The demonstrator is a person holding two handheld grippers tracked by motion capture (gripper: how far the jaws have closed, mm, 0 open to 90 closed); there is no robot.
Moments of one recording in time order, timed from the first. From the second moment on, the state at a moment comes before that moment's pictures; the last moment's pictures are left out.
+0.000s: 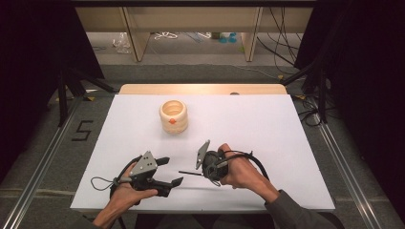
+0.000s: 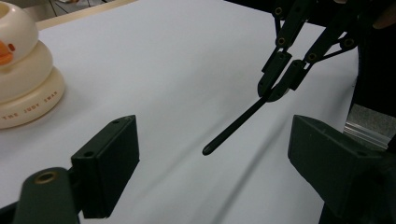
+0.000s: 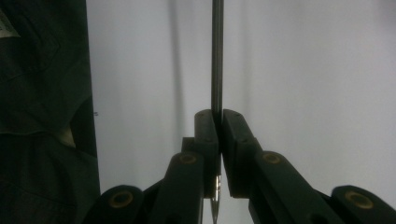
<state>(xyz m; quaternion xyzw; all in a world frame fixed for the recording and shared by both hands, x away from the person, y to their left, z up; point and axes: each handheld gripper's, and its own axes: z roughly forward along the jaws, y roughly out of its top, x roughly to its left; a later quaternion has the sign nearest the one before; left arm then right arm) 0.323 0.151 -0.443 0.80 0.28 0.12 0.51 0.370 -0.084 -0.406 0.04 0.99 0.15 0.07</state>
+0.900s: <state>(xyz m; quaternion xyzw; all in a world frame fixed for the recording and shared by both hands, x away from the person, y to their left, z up) 0.324 0.125 -0.451 0.86 0.22 0.07 0.45 0.351 -0.074 -0.406 -0.01 0.99 0.15 0.07</state>
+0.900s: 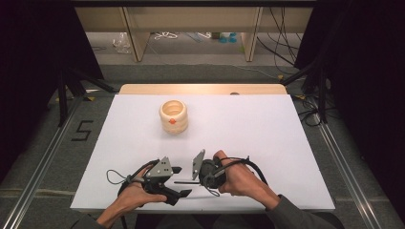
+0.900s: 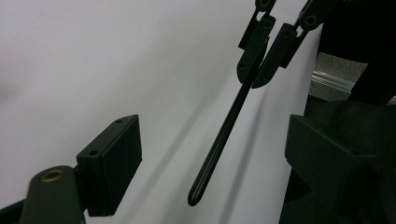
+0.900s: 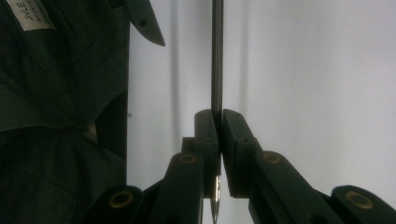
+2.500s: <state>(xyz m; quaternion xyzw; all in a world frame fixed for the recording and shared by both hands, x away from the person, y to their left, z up) 0.318 0.114 -0.455 0.90 0.17 0.03 0.40 0.338 -0.062 -0.411 -0.06 0.99 0.13 0.07</state>
